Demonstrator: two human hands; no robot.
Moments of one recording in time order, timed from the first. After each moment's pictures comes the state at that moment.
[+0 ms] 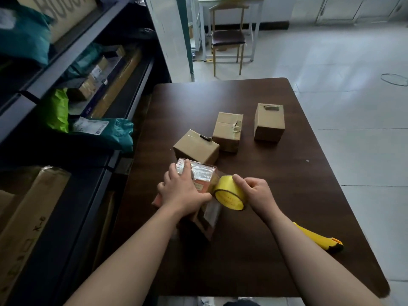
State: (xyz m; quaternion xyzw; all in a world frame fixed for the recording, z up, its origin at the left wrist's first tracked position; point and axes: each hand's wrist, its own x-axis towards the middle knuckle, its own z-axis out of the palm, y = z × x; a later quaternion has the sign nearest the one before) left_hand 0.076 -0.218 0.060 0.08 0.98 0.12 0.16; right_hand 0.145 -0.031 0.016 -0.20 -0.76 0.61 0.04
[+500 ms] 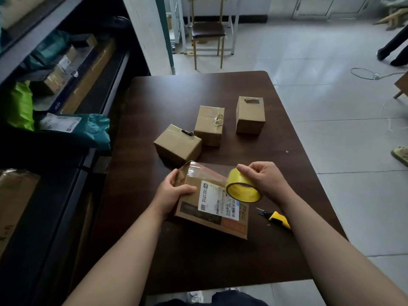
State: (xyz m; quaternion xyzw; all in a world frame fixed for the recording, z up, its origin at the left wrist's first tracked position) left_hand 0.071 -0.228 0.011 -0.04 0.72 0.61 0.34; right_hand 0.161 0.024 0.047 -0.21 -0.82 0.53 0.02
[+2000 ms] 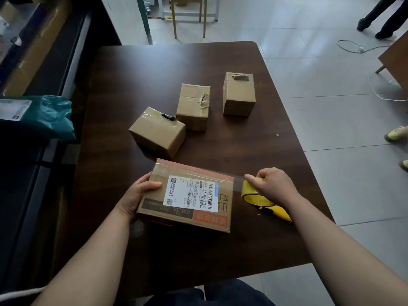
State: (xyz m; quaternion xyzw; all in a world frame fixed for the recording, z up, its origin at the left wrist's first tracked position) left_hand 0.028 -0.258 -0.058 -0.07 0.56 0.68 0.46; right_hand 0.180 0.072 -0.013 -0.28 -0.92 0.24 -0.12
